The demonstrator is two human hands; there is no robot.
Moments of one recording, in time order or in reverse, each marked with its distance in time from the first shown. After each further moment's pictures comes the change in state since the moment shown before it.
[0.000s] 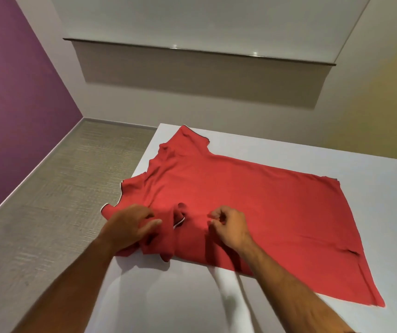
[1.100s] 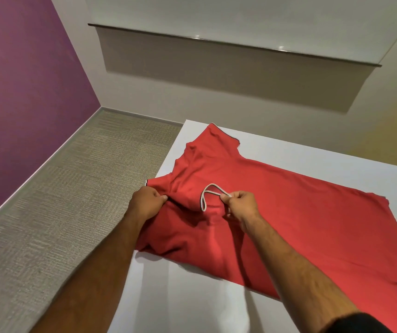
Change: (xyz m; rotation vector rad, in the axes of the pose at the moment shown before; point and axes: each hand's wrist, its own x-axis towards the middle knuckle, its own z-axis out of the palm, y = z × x) left_hand 0.067 -0.057 0.001 -0.271 -0.087 -0.907; right_hand 0.104 -0.038 0.058 0.558 0.061 0.529
